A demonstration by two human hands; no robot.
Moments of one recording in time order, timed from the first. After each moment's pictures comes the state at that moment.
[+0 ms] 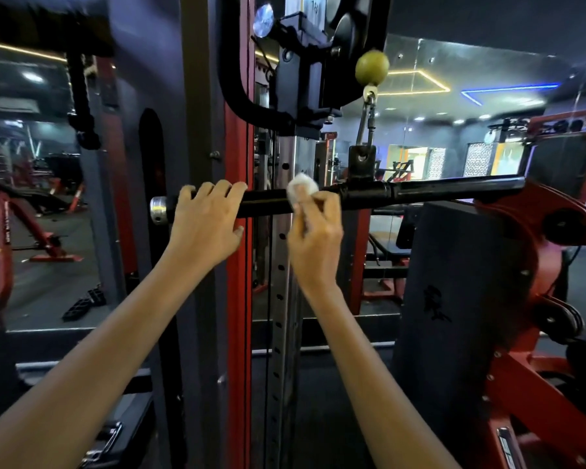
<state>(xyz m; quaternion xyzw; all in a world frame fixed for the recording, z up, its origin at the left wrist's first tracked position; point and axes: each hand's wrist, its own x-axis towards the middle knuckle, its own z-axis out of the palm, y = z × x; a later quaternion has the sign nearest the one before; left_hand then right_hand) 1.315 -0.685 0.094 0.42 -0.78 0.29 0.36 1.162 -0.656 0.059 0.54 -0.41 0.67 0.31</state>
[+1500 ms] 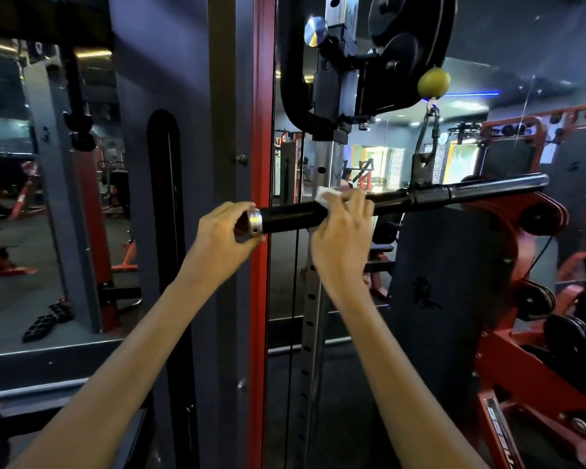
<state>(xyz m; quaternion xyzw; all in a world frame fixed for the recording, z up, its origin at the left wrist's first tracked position) 1.407 -0.740 0.067 0.20 -0.81 -0.01 0.55 1.261 -0.655 0.079 0.45 -0.66 0.50 0.33</state>
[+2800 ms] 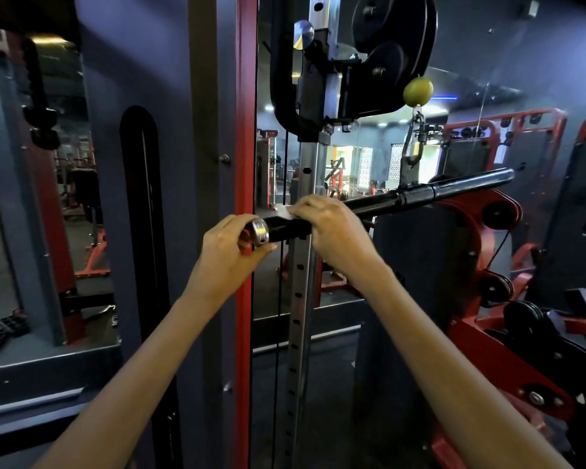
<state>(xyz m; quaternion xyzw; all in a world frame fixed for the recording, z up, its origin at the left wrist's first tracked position) 1.398 -0.740 0.054 0.17 -0.80 -0.07 0.58 1.252 -0.632 0.105 0.66 -0.64 0.26 0.30</state>
